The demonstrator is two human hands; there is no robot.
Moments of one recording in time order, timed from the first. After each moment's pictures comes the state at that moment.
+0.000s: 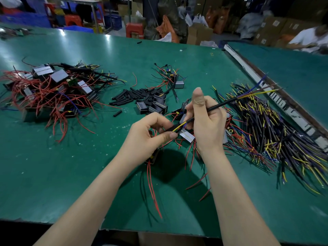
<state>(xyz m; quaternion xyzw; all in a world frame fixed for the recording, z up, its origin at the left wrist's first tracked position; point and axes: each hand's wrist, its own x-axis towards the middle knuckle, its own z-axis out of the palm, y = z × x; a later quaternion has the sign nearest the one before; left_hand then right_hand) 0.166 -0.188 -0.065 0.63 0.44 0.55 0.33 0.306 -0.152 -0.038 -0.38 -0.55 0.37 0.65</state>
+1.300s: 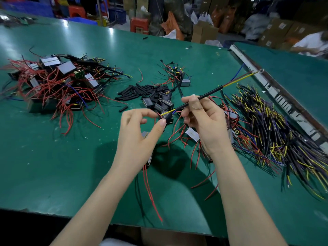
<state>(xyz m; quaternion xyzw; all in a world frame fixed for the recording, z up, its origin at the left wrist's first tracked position) 0.157 -0.215 -0.065 0.55 0.60 0.56 0.19 0.304 -0.153 -0.038 -0.33 -0.58 0.49 0.55</state>
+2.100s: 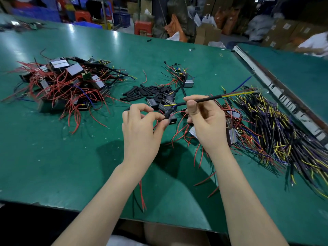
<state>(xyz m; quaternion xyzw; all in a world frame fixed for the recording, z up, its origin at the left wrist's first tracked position) 0.162 -0.203 -0.069 0.58 0.66 0.48 -0.01 0.298 -0.155 -0.045 -0.33 -0.66 0.33 0.59</state>
